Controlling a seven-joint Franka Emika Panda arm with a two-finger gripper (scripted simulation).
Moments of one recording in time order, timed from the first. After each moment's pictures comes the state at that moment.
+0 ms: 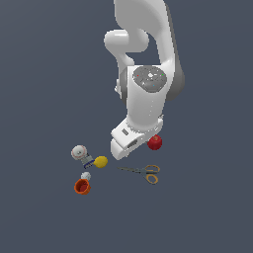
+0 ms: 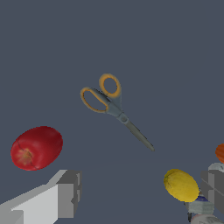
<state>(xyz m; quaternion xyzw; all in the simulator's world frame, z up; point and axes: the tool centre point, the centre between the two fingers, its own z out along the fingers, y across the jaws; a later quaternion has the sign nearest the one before) 0.064 0.039 0.181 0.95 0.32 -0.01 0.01</state>
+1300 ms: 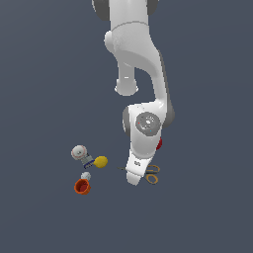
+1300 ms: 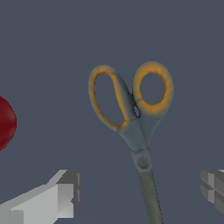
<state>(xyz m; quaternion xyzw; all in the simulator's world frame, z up) 0.082 0.057 0.059 0.83 0.56 0.00 0.00</state>
